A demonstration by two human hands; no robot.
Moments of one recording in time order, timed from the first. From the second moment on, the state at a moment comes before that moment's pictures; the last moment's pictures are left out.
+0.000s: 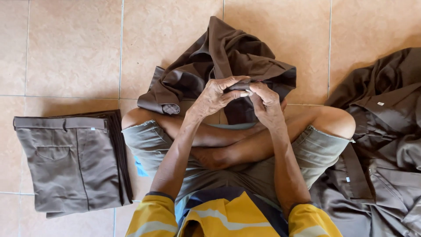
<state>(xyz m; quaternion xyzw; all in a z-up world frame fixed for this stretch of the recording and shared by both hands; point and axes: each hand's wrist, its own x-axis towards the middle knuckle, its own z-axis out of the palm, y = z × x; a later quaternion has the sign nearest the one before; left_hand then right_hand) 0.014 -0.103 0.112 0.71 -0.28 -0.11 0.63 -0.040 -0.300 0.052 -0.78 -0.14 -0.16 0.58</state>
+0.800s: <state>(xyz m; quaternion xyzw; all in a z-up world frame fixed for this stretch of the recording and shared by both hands) 0.110 0.057 -0.140 0.55 0.29 0.19 0.76 -0.048 -0.245 -0.030 -0.97 -0.12 0.19 0.08</state>
